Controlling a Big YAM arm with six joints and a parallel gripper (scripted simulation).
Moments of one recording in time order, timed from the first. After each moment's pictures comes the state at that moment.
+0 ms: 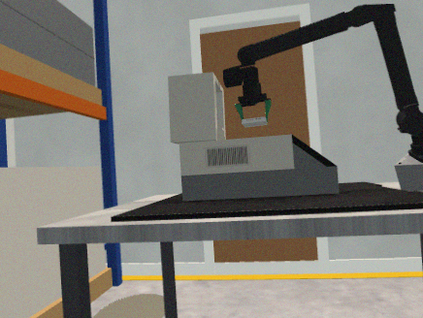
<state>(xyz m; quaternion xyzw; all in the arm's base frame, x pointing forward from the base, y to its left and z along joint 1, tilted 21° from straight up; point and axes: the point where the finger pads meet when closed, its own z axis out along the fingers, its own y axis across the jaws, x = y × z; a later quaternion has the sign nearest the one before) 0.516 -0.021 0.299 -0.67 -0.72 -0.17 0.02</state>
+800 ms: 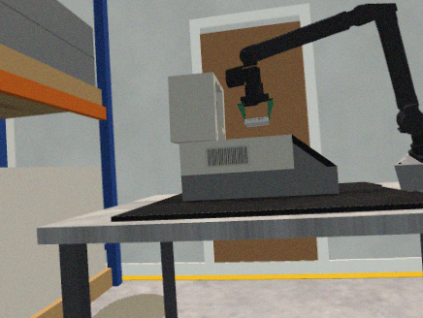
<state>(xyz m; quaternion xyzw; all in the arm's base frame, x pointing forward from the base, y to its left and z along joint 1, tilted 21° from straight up) 0.508 -0.029 0.296 -0.67 -0.72 -0.17 0.02</state>
